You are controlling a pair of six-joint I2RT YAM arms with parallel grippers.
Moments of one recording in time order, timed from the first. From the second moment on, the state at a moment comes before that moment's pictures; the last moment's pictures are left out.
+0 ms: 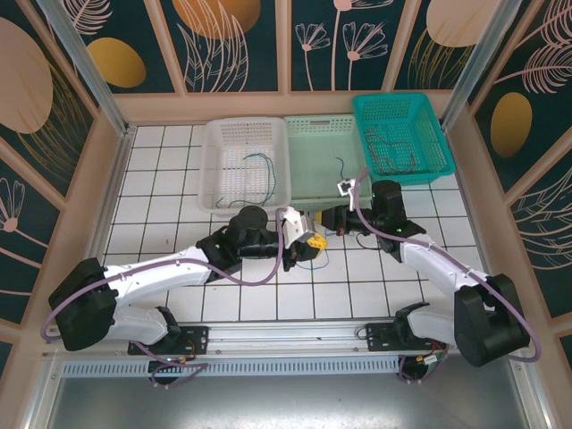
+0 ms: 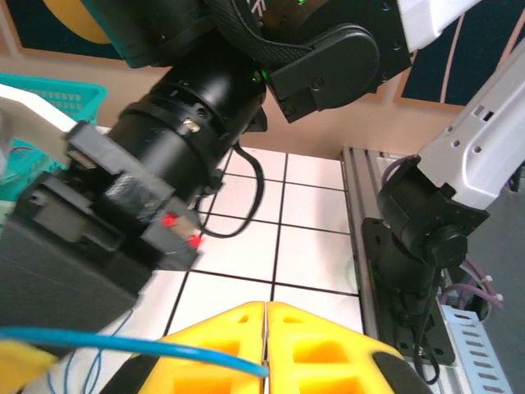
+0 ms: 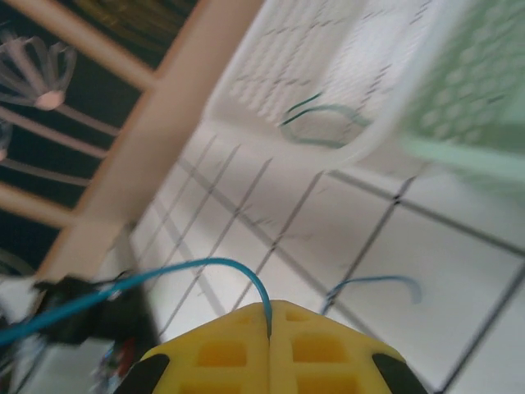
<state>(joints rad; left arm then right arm) -0.99 1.33 0.77 0.33 0.50 -0.01 0.37 1.20 0.59 0.13 -0.78 0.42</state>
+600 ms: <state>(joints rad) -0.91 1.53 0.97 0.15 0.42 0.01 0.35 1.35 0.74 0.38 -0.25 0.24</state>
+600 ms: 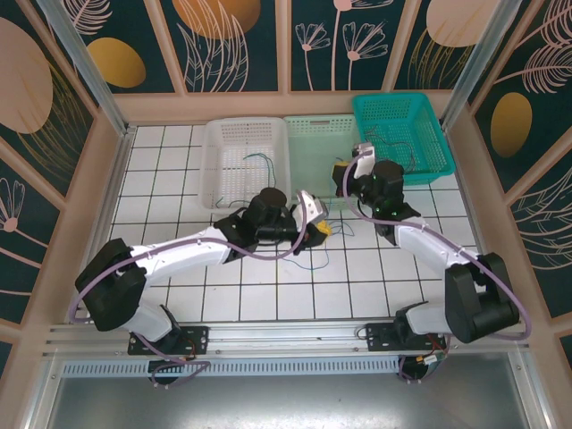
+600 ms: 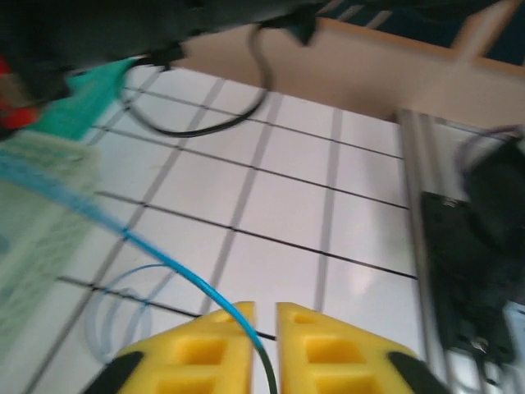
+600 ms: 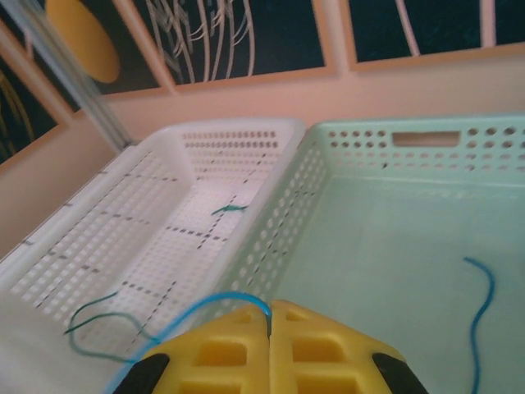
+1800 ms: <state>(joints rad) -0.86 1.73 1.07 -0.06 0.10 0.00 0.22 1.95 1.37 0.05 -0.33 0.10</state>
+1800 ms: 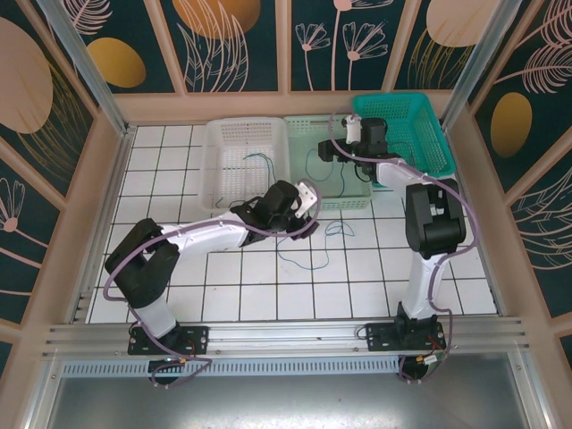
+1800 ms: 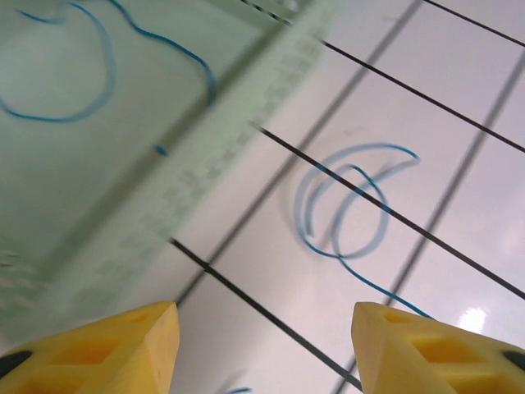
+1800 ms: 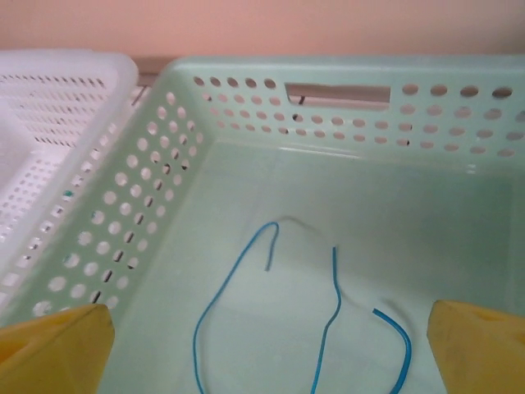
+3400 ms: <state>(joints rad) -0.97 1.63 1.08 -0.09 0.07 -0.16 0.21 1.14 0.79 0.00 -0.30 0.27</state>
